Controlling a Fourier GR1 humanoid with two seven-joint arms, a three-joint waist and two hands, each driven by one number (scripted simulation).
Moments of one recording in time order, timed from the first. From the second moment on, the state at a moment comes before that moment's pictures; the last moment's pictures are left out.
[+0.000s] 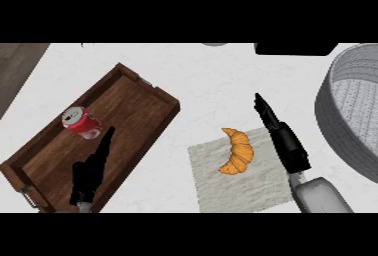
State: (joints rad) left arm 0.00 0.30 -0.32 -1.31 0.22 0.26 -0.09; right arm -0.22 -0.29 0.34 -1.37 -0.10 -0.14 -0.16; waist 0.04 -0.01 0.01
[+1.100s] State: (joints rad) left arm -0.17 0.43 -0.10 -1.42 0.24 0.28 0.08; right arm -0.27 -0.21 0.22 -1.31 0.52 -0.84 0.30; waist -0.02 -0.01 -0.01
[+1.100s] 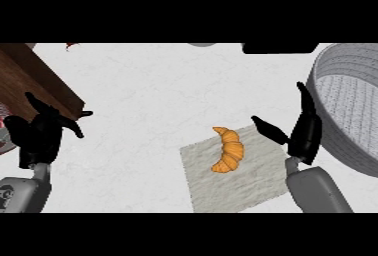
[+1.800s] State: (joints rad) left arm -0.17 0.43 -0.10 -1.43 0.22 0.29 0.10; right arm -0.33 -0.32 0.41 -1.63 0.53 -0.14 1.03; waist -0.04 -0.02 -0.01
